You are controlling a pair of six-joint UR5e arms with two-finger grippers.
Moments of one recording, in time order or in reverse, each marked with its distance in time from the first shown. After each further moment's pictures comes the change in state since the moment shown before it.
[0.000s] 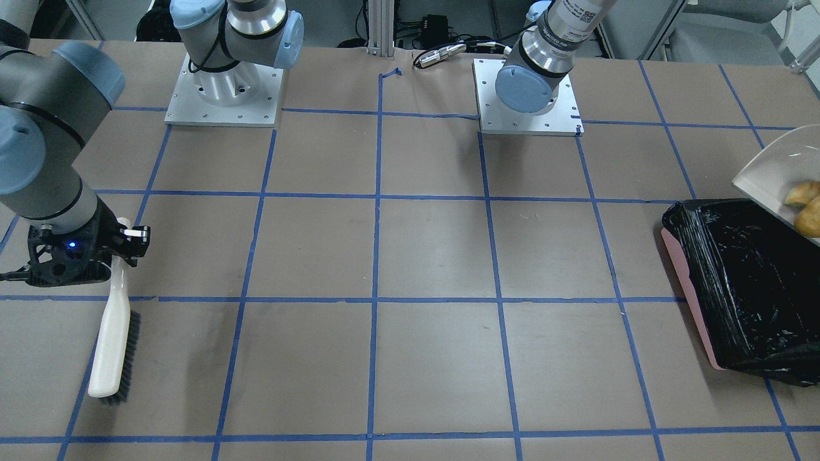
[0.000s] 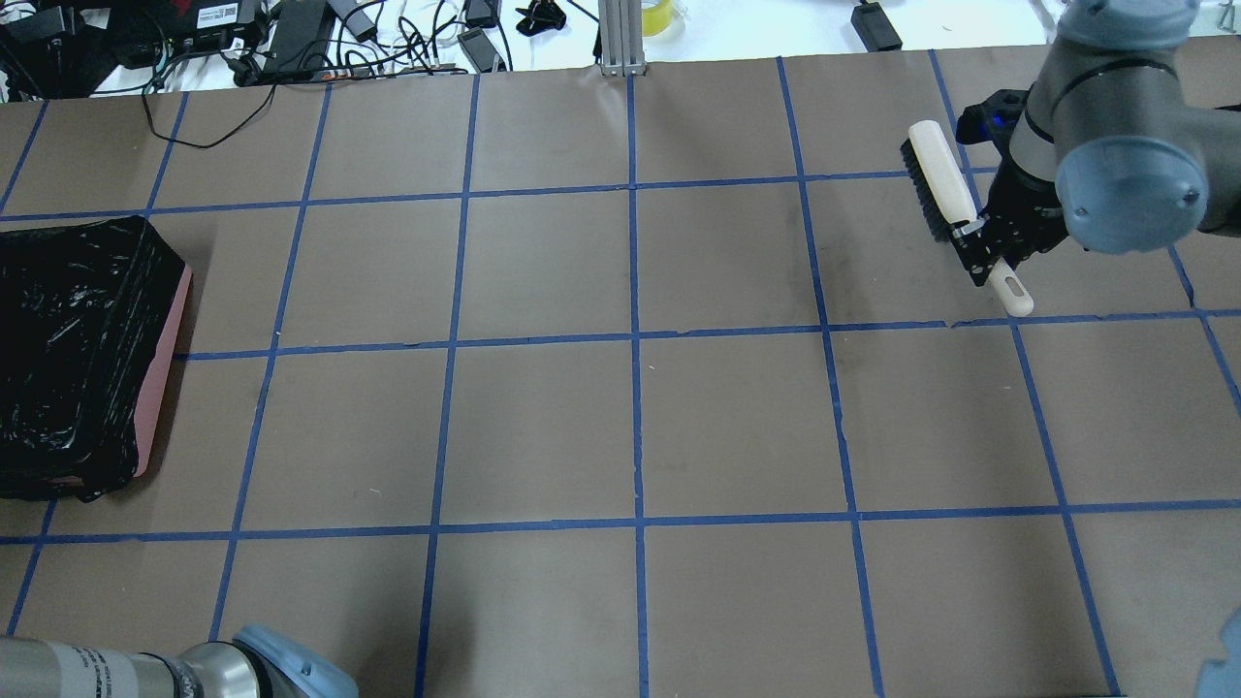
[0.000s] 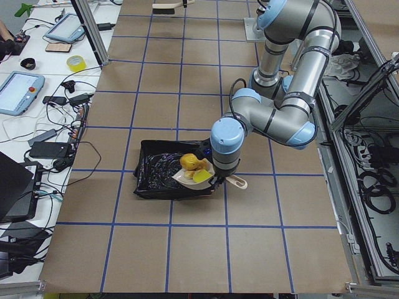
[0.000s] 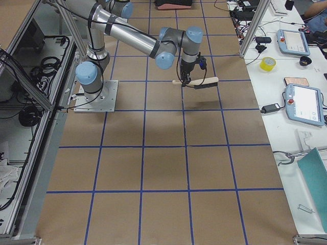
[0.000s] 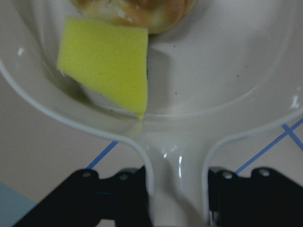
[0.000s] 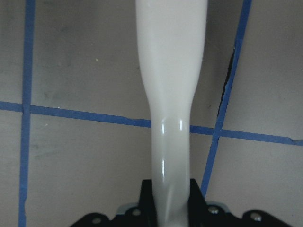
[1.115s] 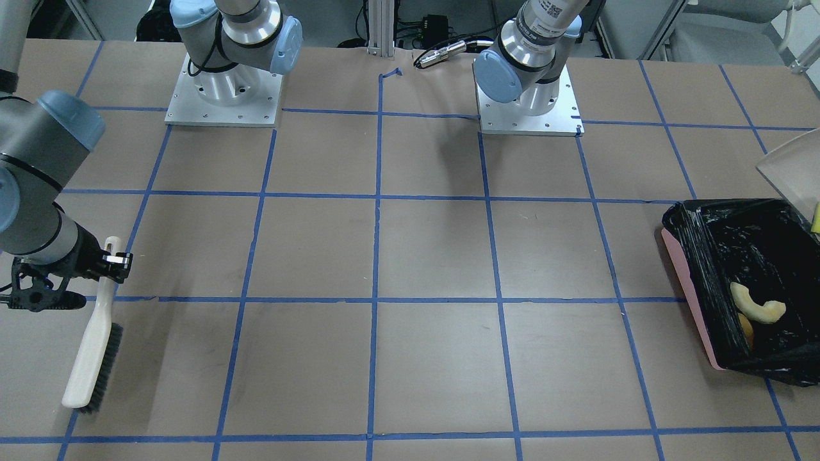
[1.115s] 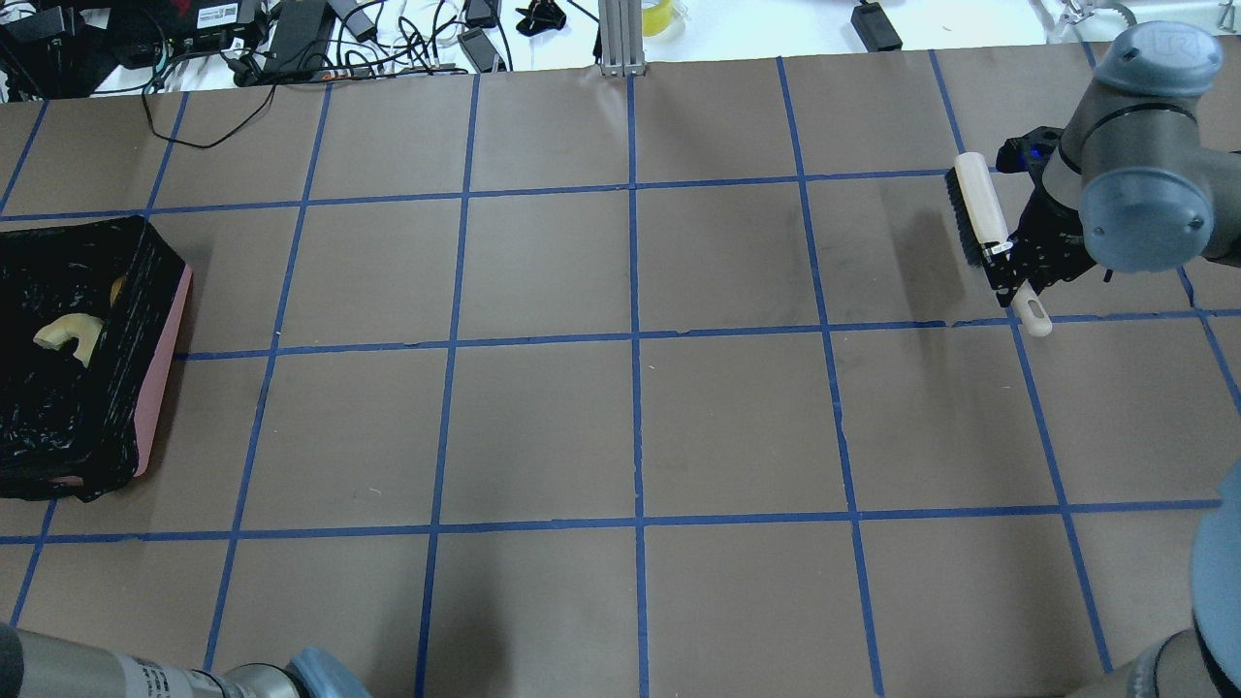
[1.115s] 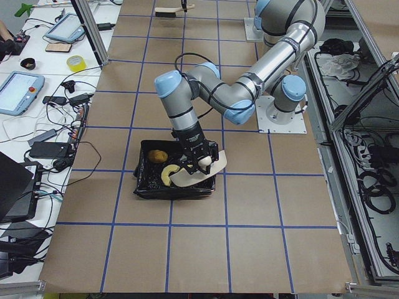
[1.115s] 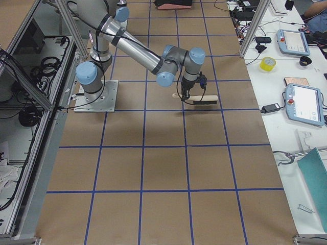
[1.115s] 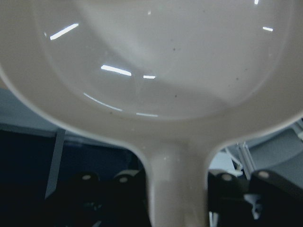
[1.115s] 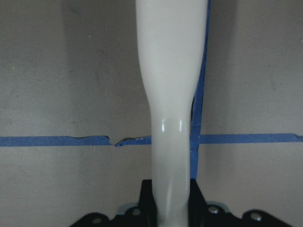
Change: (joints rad) left arm -0.316 -0.026 -0.014 0.220 0.592 0.066; right arm -0.070 0.112 0.009 -0.068 0.003 0.068
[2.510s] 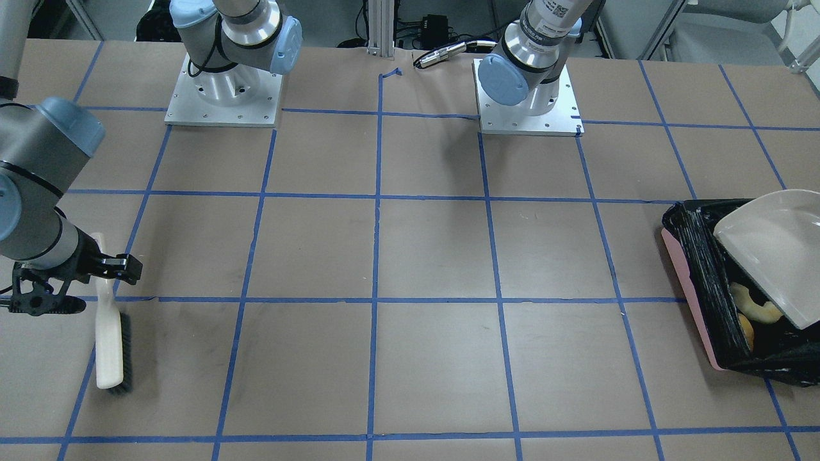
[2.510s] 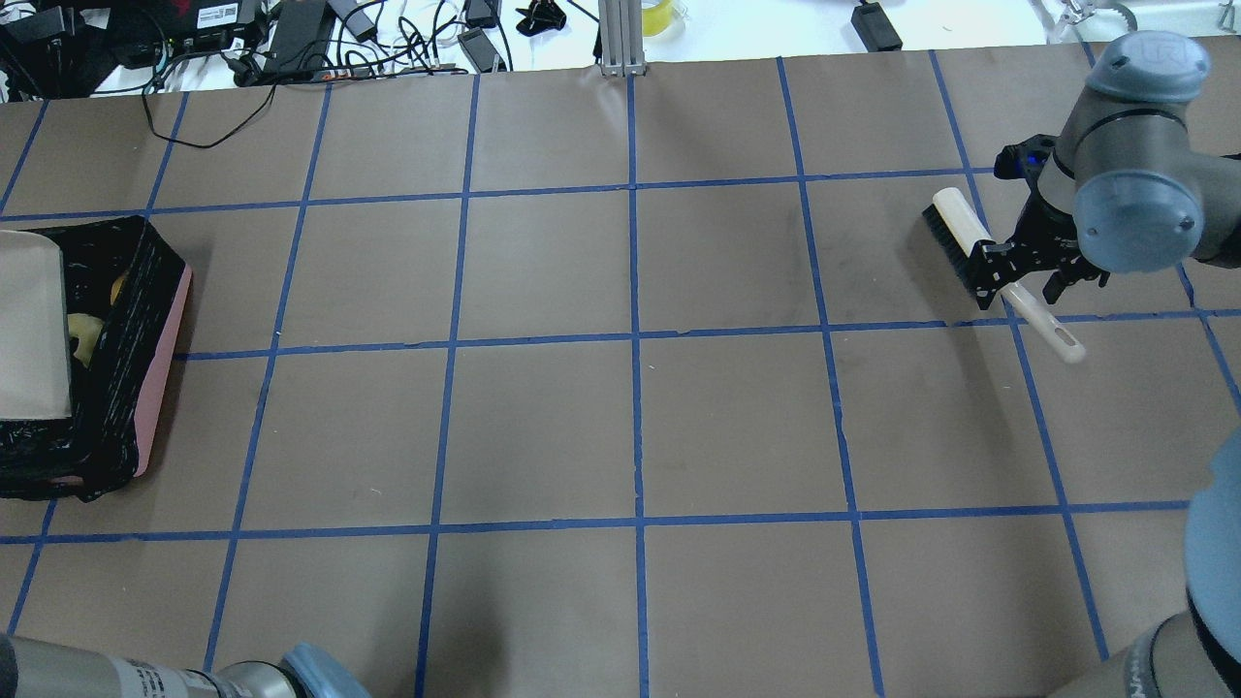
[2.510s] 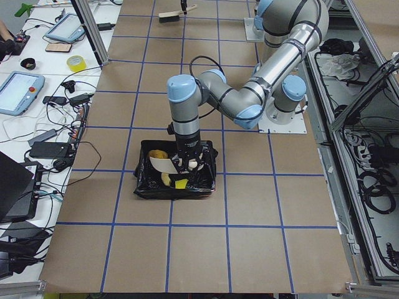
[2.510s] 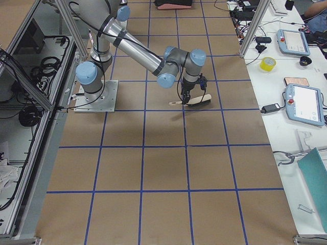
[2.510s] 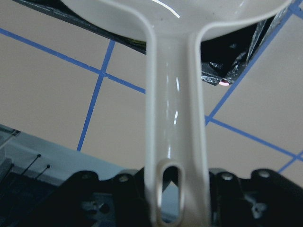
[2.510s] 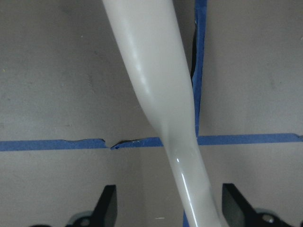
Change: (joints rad) left arm 0.144 0.032 -0.042 0.080 -0.536 0.098; right arm 0.000 0.010 -0.006 0.000 -0.008 0.016
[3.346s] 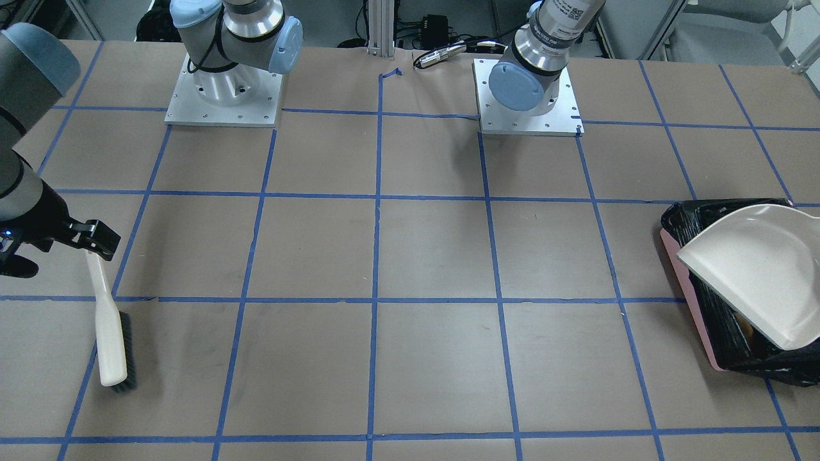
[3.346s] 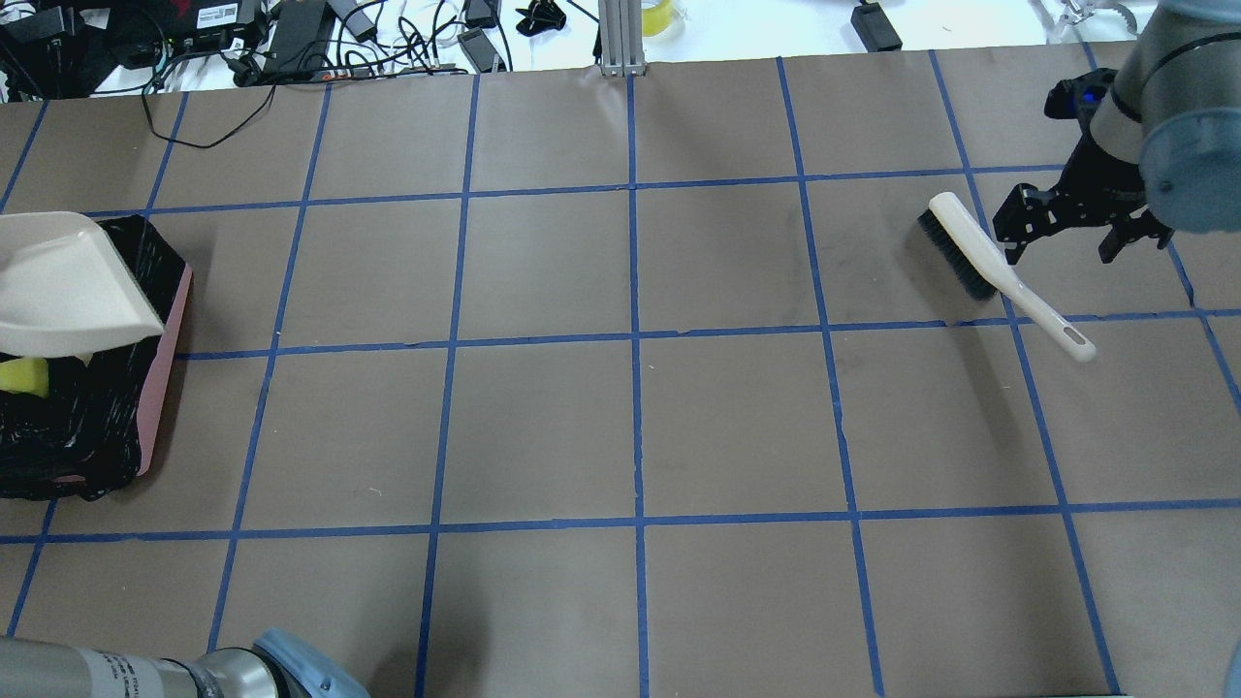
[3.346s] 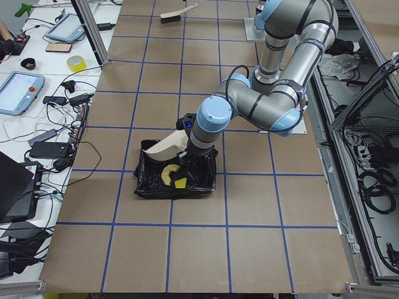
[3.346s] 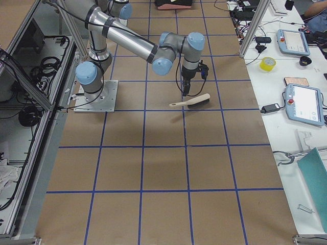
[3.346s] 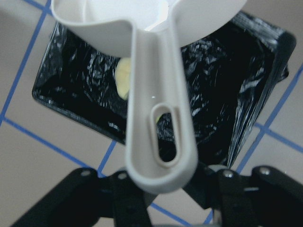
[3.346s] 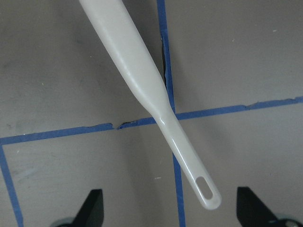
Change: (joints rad) left arm 0.101 0.020 0.061 -0.308 -0.438 0.055; right arm 0.006 -0.174 -0.073 0.172 0.007 0.145
